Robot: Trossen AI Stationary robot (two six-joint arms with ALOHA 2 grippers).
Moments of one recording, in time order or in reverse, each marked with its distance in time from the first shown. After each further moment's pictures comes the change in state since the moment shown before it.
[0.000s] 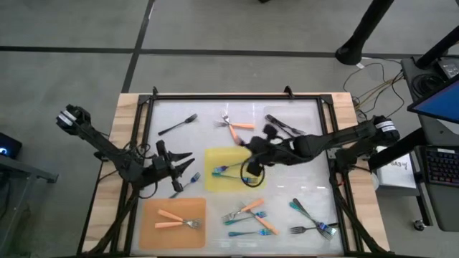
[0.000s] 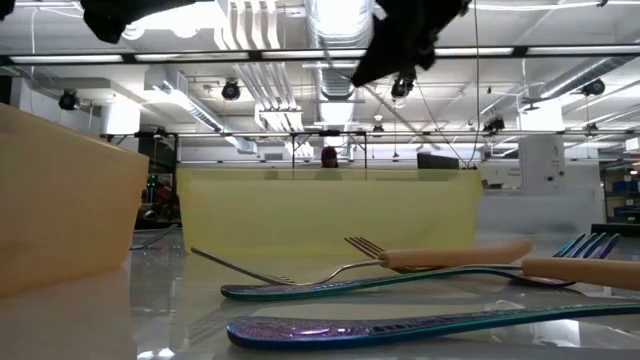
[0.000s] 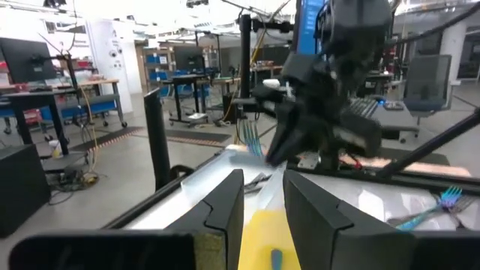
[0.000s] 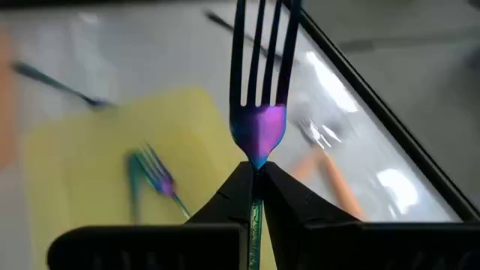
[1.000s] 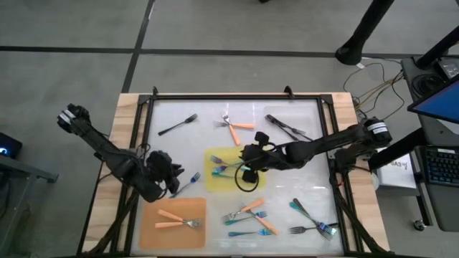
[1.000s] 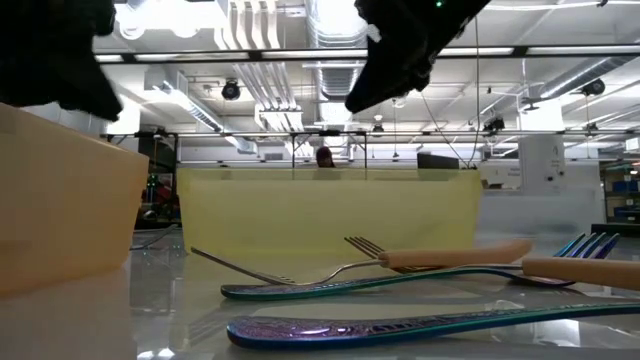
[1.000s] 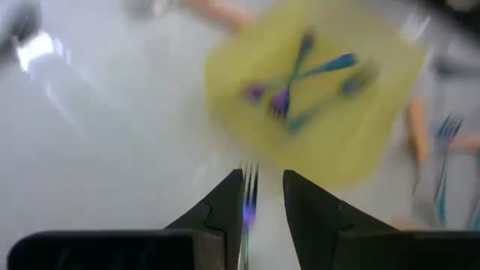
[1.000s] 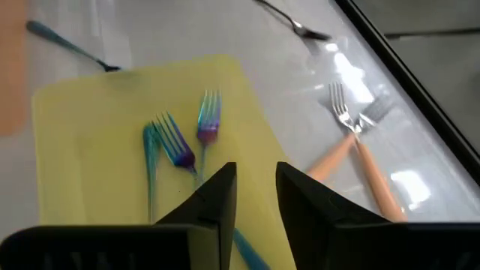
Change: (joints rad) left arm -0.039 0.022 0.302 -1.590 0.368 -1.523; right arm 0.001 0.062 -0.042 0.064 -0.063 -0.018
